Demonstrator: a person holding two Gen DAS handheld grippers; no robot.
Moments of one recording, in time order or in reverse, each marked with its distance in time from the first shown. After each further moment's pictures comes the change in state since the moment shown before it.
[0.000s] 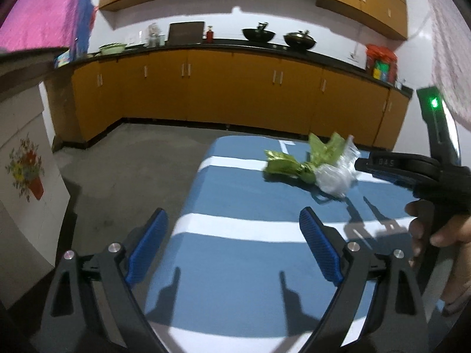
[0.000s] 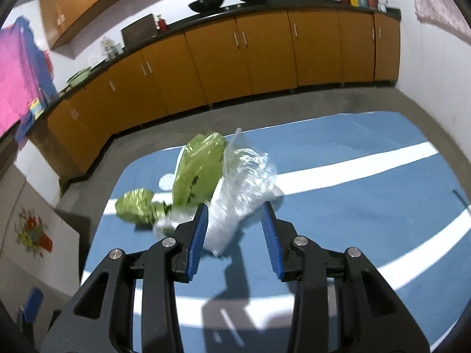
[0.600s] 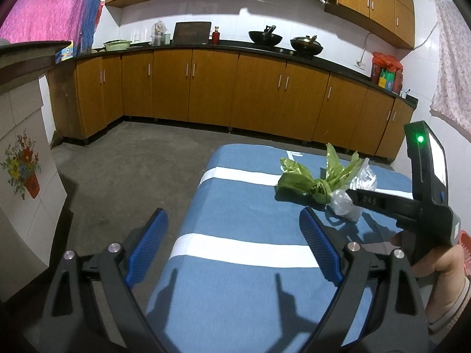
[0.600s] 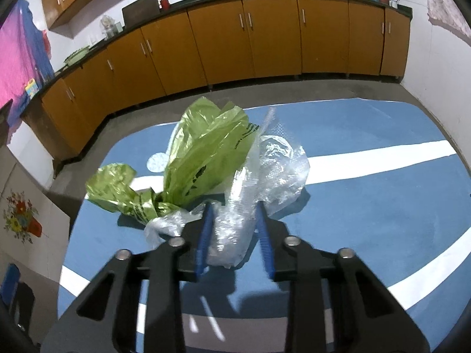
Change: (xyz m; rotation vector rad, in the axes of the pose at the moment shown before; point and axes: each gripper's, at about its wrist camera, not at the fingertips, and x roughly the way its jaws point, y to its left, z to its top) left arm 0.018 0.003 0.017 -0.022 -0.010 -0.003; right arm 0.027 0.005 -0.011 -0.073 0.081 -0.031
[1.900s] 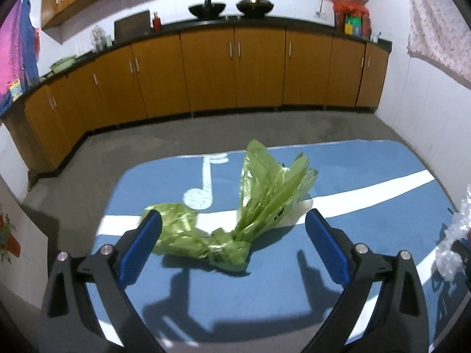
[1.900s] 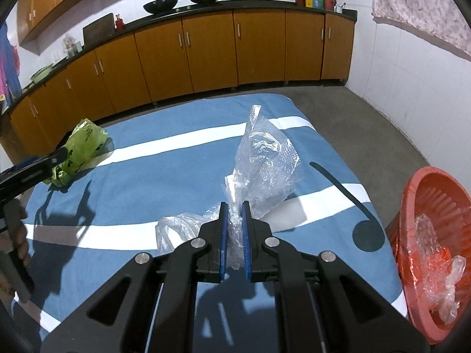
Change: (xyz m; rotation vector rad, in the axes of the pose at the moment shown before) left arm 0.127 -0.143 0.051 0.248 0.158 -0.072; right arm -0.096 -0.167 -0.052 0.070 -0.077 -0.190
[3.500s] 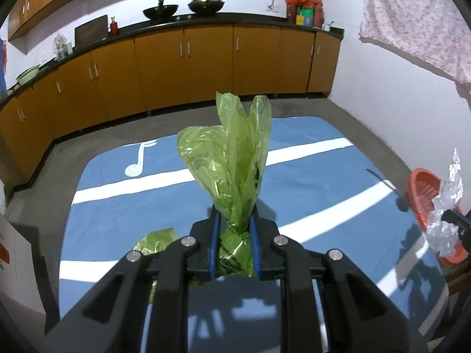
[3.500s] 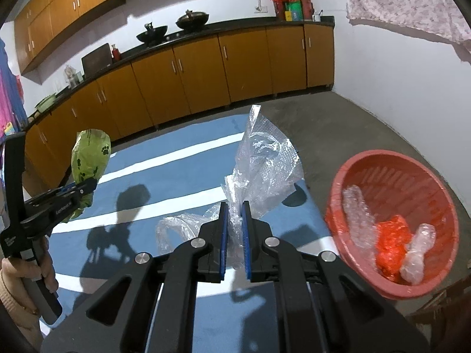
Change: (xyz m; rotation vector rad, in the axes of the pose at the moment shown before) left arm -0.098 -0.065 -0.037 0.098 0.014 -0.197; right arm -0.102 -0.045 -0.019 0.093 -0.095 0.019
